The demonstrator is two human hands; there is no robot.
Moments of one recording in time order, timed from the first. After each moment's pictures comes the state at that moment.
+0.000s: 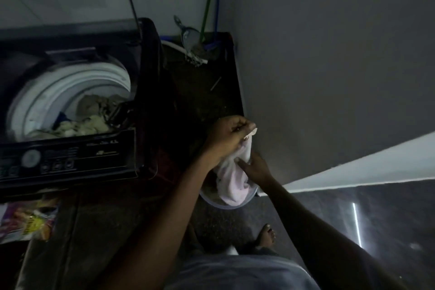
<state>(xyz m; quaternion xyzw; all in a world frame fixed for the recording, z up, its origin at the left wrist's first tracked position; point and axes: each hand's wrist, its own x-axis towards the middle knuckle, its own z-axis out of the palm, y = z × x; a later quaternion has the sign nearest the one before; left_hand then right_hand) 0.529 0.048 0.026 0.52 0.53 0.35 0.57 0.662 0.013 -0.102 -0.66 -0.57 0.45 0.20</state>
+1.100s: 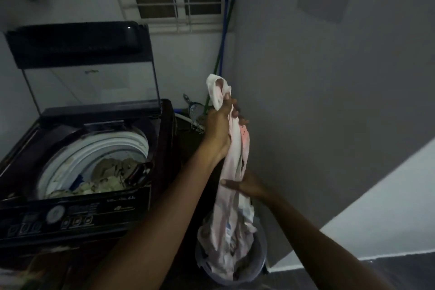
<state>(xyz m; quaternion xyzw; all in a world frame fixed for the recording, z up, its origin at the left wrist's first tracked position) 0.527 0.106 0.181 0.29 0.35 0.63 0.63 0.630 0.064 0.045 -0.56 -0.59 0.52 0.25</state>
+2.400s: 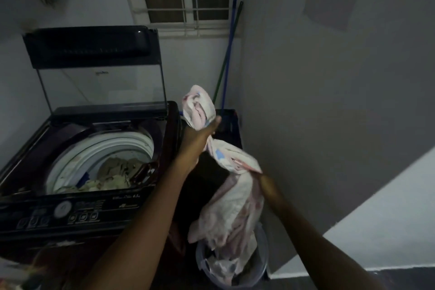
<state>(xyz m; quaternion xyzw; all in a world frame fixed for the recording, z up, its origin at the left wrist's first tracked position) 0.459 0.100 0.139 0.39 0.52 0.57 0.51 0.643 0.067 0.039 -0.61 -0.42 0.54 0.40</state>
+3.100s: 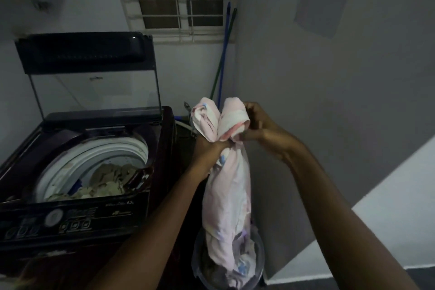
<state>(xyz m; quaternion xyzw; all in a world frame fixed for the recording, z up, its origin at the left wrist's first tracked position) 0.494 0.087 0.137 0.42 0.56 0.52 0.49 0.650 0.101 0.193 -0.39 -0.63 0.55 0.39</state>
